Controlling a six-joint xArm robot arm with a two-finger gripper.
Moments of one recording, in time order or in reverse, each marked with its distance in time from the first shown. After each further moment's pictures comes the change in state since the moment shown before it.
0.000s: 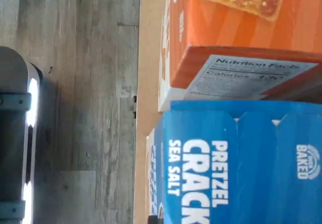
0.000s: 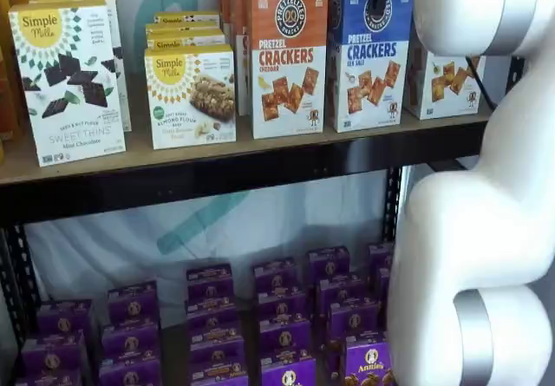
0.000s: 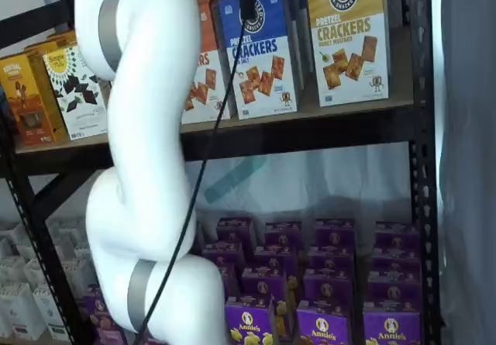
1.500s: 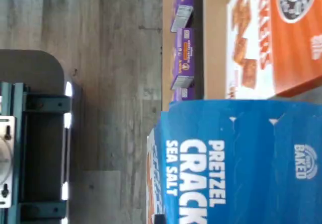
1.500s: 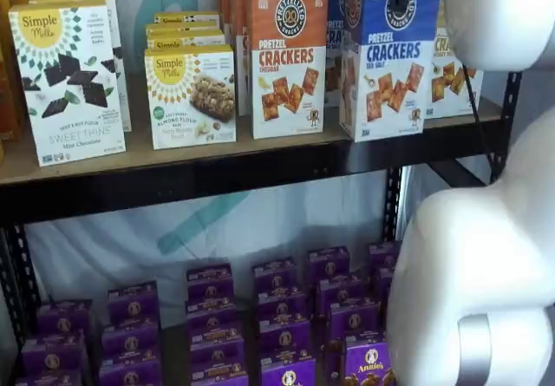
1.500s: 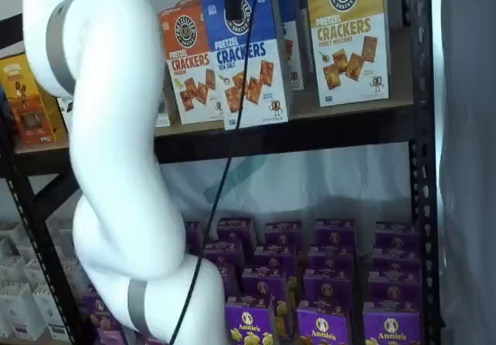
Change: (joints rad) arm -0.042 -0.268 0.230 0.008 0.045 -0.031
